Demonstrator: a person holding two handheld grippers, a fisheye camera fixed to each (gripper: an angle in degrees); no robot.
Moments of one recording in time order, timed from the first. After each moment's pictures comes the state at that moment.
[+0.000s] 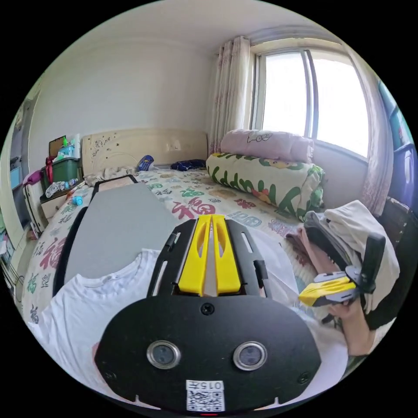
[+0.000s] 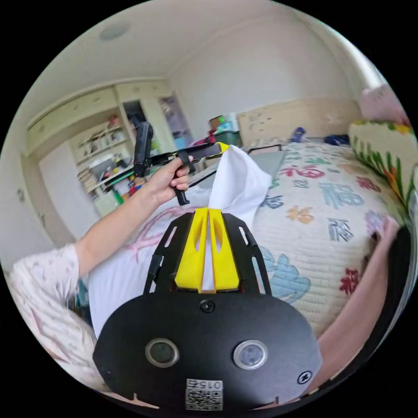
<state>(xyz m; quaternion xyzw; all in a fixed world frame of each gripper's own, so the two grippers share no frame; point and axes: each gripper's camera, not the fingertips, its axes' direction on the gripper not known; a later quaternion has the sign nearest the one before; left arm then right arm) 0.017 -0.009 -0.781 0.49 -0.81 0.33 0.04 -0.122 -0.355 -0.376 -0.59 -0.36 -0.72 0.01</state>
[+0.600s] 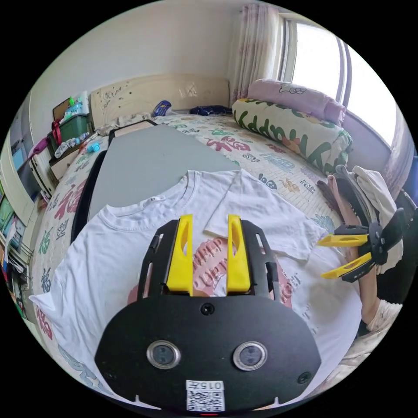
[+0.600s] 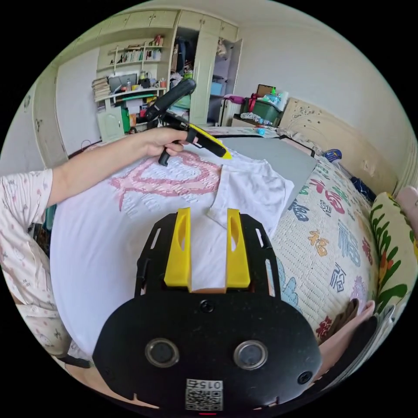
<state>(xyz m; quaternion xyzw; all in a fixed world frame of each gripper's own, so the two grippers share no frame) -0.055 0.200 -0.873 0.50 -0.85 0.16 0.08 0.076 -0.450 -0.353 -0.45 -0.35 -0.79 -0.23</state>
